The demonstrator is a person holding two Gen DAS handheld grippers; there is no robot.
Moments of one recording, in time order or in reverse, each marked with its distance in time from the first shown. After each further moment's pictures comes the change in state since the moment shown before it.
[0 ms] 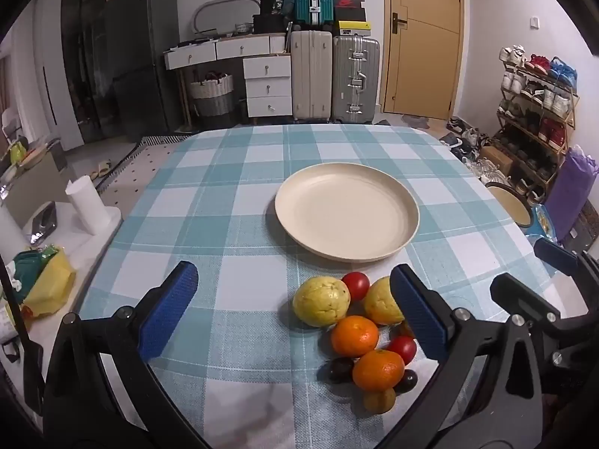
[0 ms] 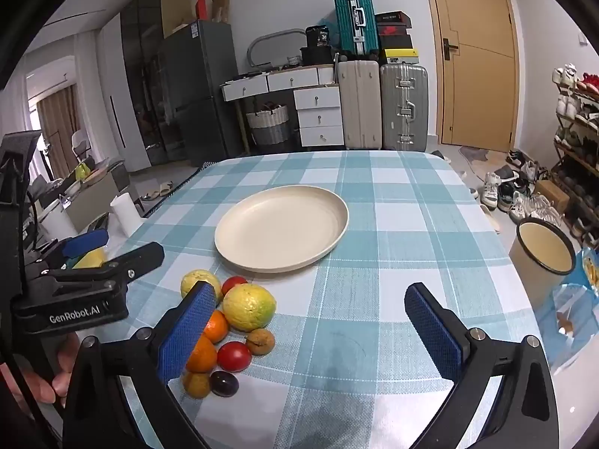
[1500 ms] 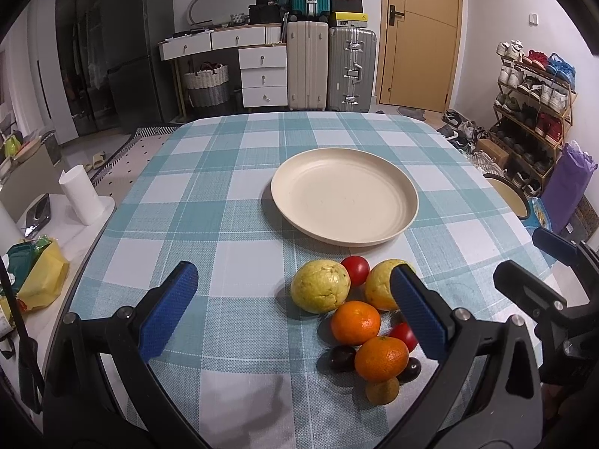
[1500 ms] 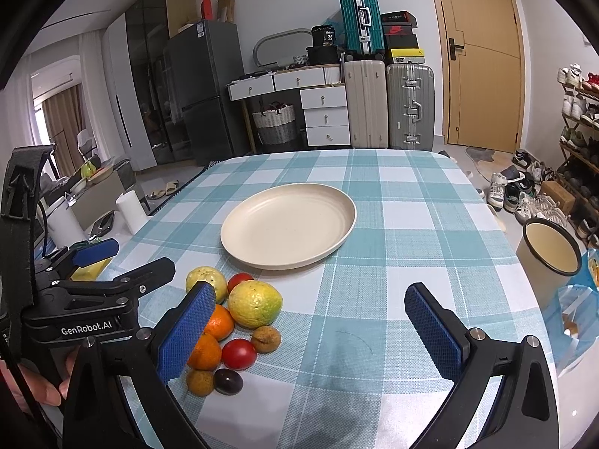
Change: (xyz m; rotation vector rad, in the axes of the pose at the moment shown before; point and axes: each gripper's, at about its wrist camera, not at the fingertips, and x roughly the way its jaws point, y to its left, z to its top) left arm 0.005 -0.003 -0.013 0.040 -0.007 -0.016; right arm 0.000 0.004 -0.004 -0.015 -0.007 0.019
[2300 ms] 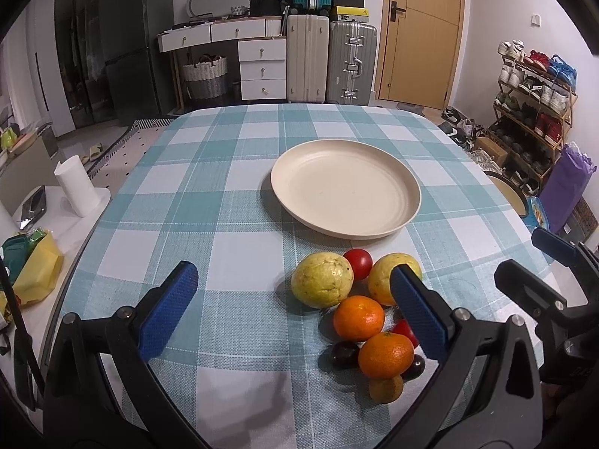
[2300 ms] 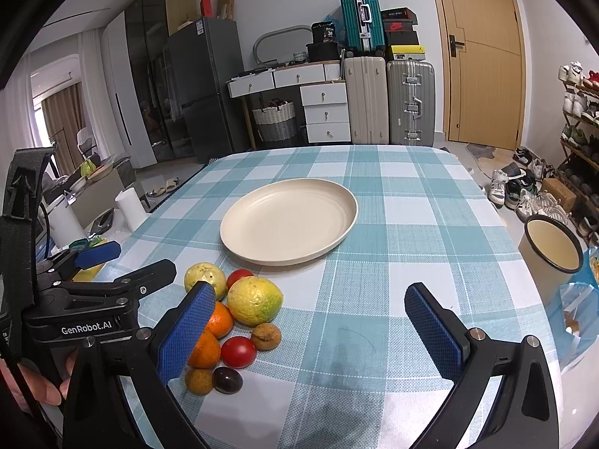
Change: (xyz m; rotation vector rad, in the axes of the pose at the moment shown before) left arm 0.011 0.005 -0.007 -0.009 0.026 -0.014; right arm 0.002 0.002 -0.003 0.000 0.007 0.001
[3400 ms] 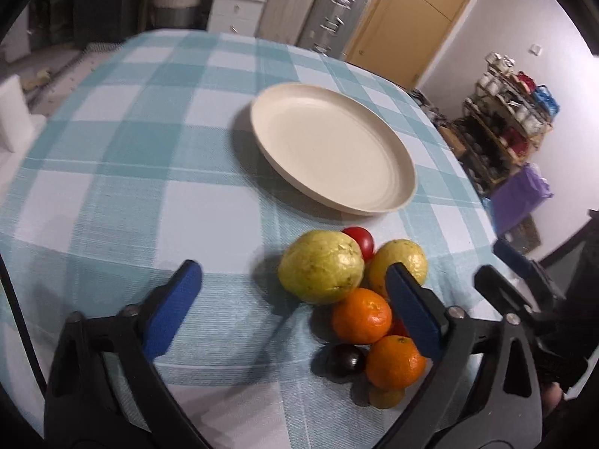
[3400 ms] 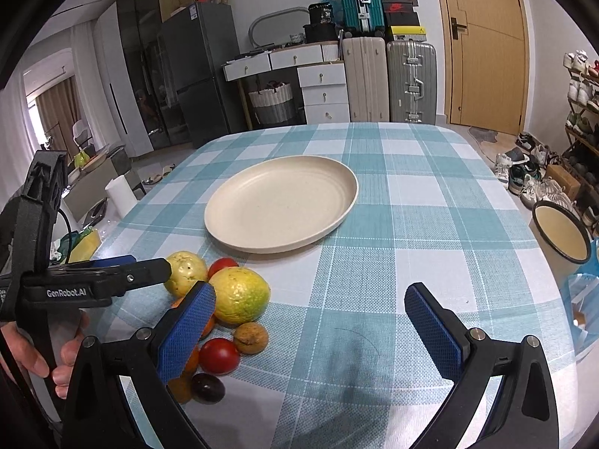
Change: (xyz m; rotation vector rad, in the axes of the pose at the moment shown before) left arm 0.085 0.047 0.004 -0.158 0.238 -0.301; right arm 0.045 -0.013 -0.004 0.021 0.093 0.003
